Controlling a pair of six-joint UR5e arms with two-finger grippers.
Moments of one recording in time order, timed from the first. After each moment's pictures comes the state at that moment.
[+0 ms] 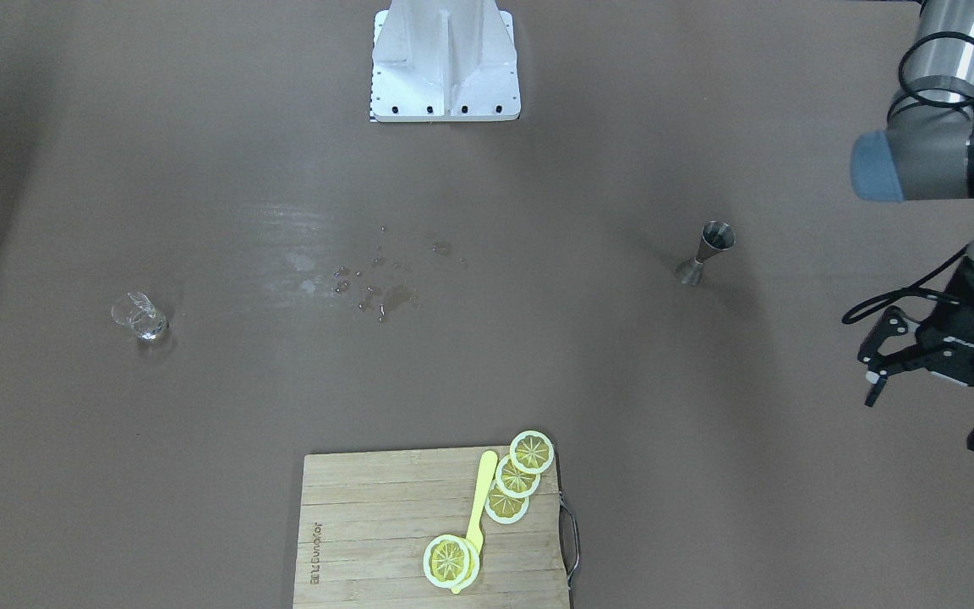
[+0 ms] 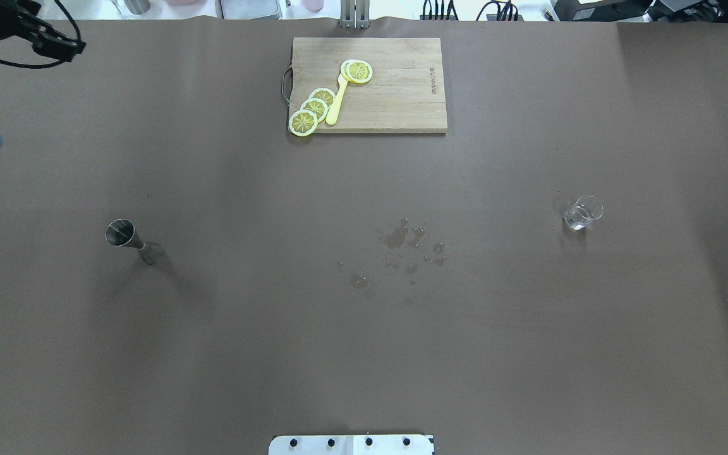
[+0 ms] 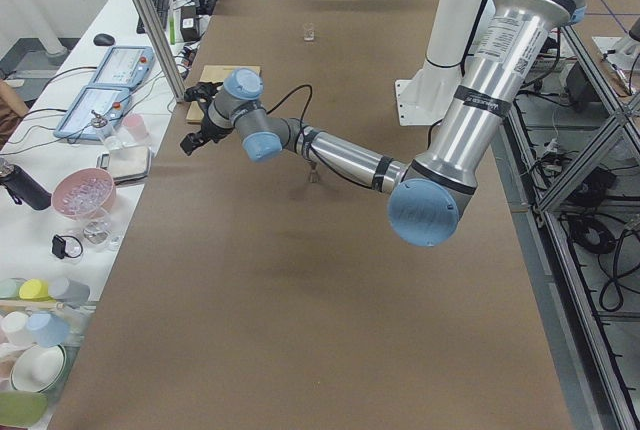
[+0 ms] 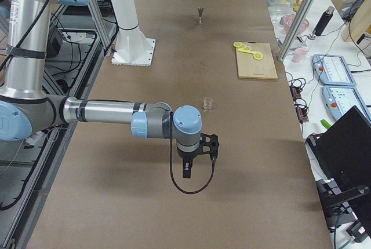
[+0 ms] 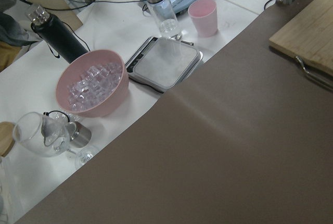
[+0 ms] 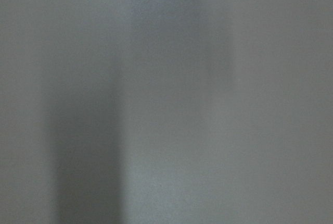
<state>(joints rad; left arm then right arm) -1.22 -1.96 -1.48 -2.25 -2.04 -0.15 1.59 -1.78 1.77 -1.54 2.30 0.02</state>
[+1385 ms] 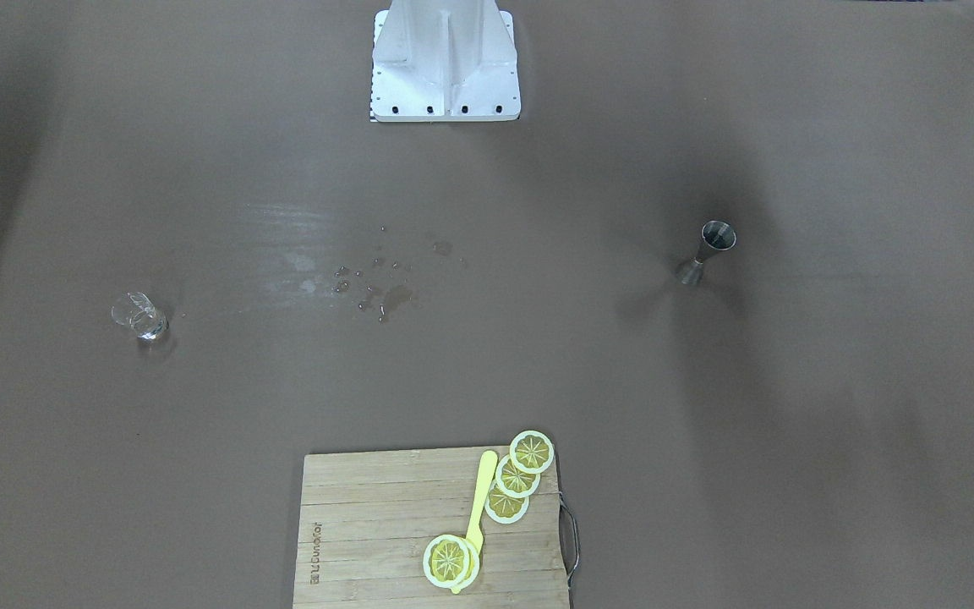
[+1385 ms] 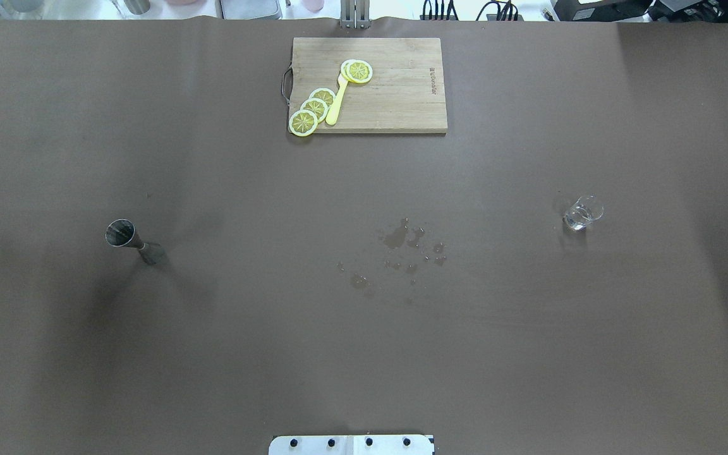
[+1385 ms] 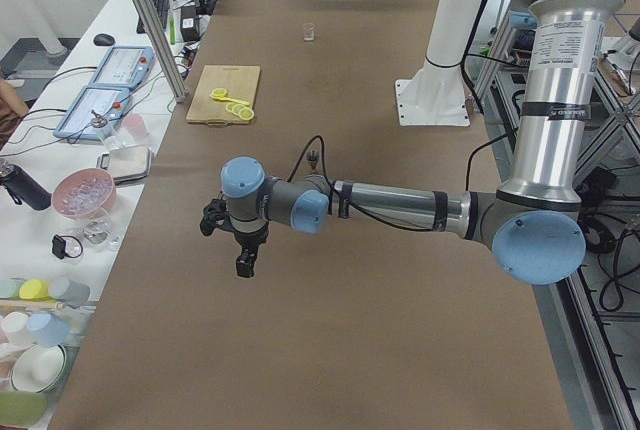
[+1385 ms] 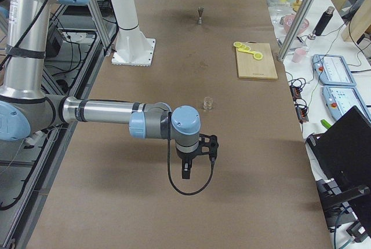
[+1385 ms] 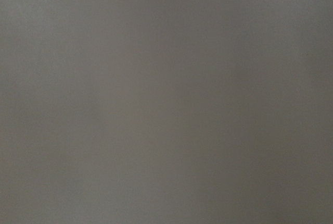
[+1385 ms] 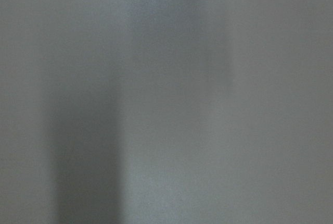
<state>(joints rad) -1.41 -1.62 -1.57 -1.76 -2.29 -0.12 1.61 -1.78 1.78 -1.54 2.30 0.02</state>
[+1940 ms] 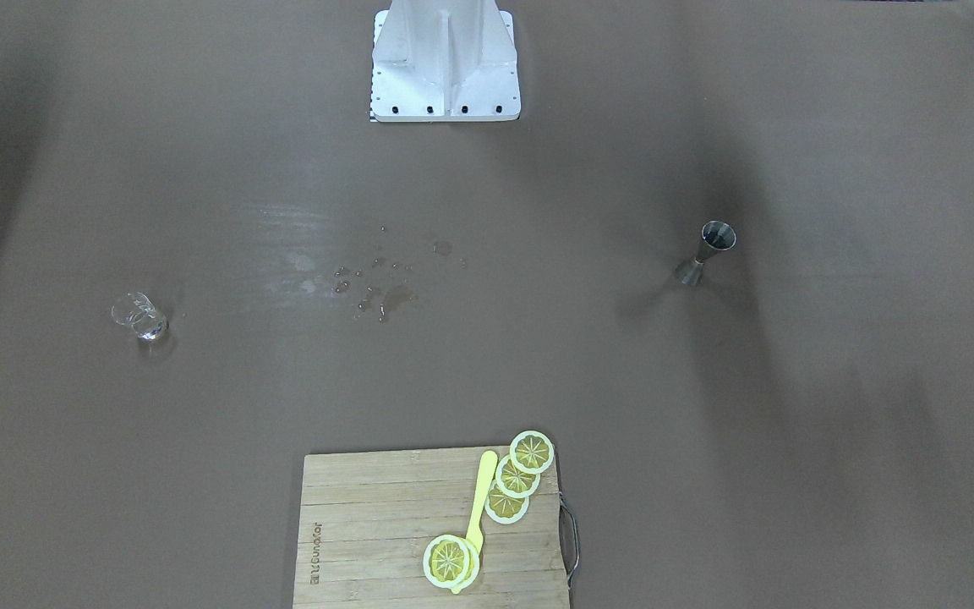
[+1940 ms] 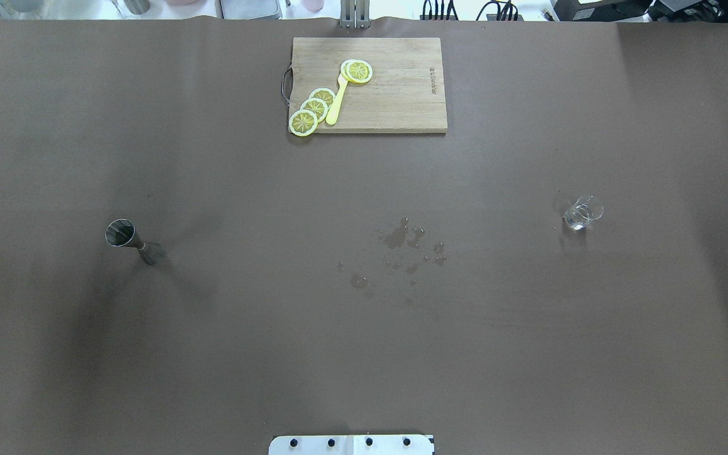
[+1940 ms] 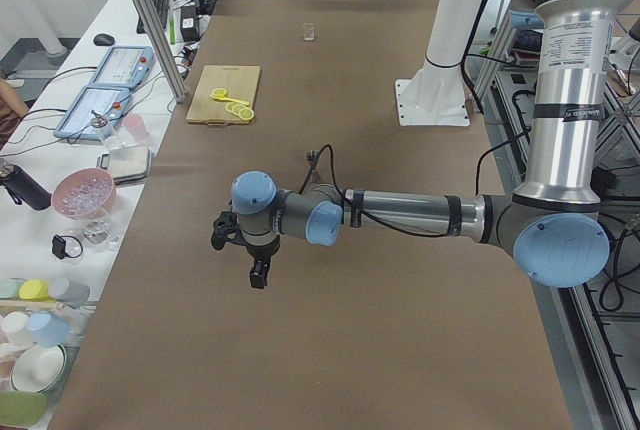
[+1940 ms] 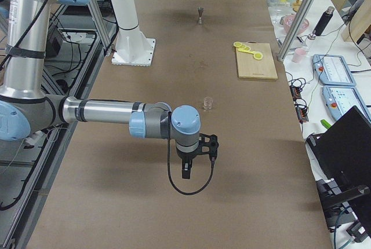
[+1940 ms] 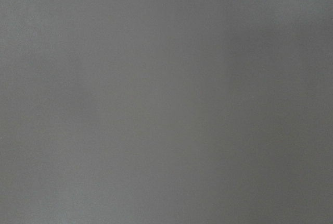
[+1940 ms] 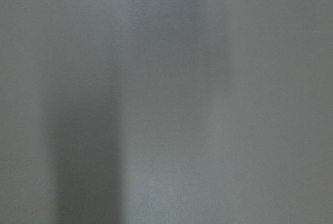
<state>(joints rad) -1.43 -1.59 -1.59 -1.75 -2.32 -0.12 1.61 -1.78 1.78 -1.54 2.30 0.02</state>
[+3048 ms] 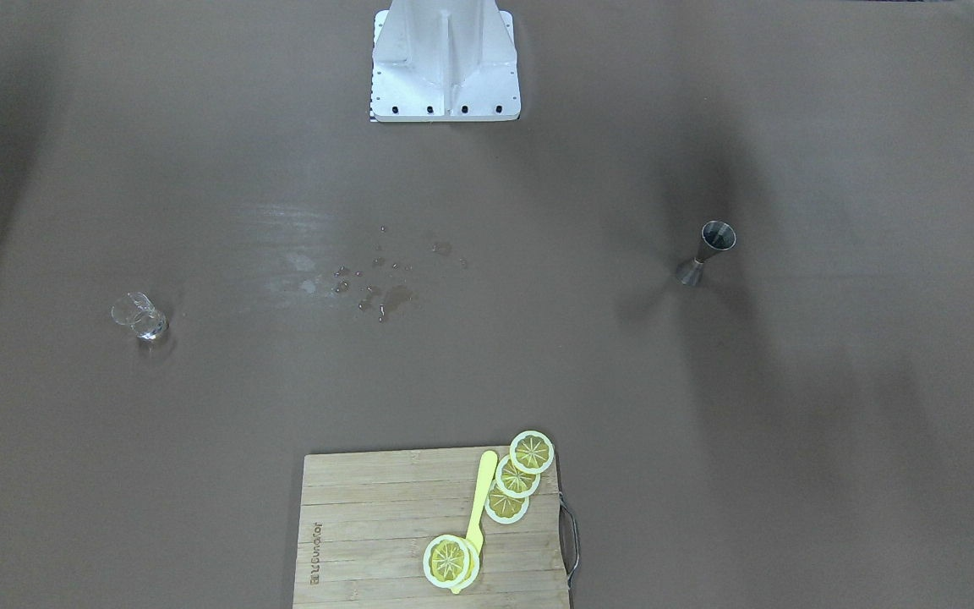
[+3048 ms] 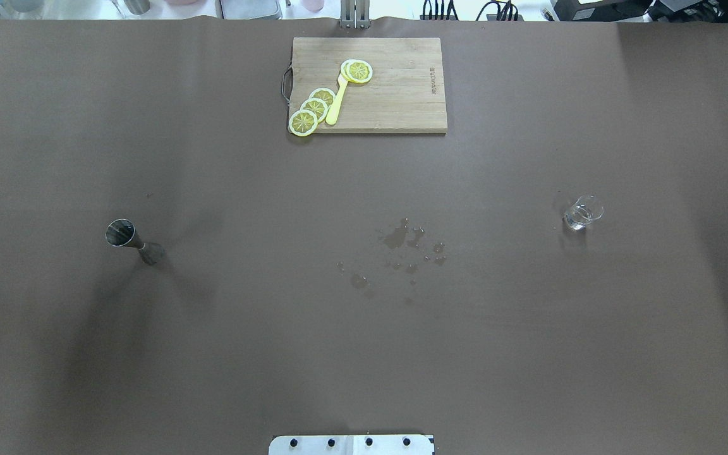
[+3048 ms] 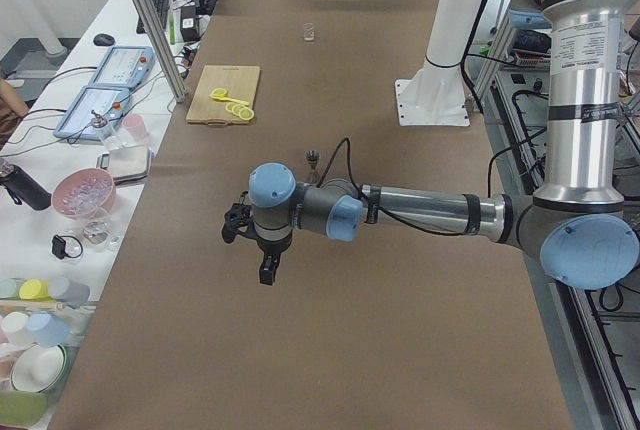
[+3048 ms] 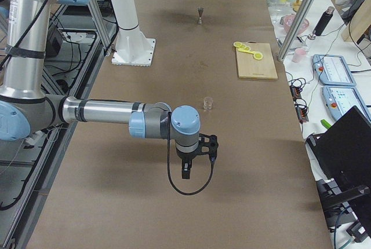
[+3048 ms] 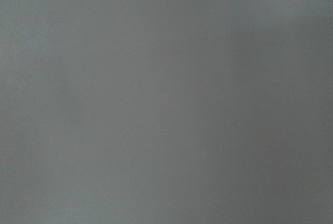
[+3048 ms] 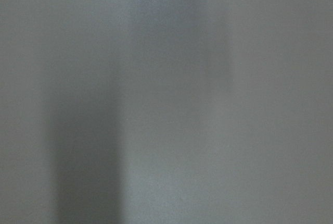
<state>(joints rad) -1.48 -1.46 -1.71 -1.74 -2.32 -0.01 1.61 -1.78 1.78 -1.54 2.30 0.02</state>
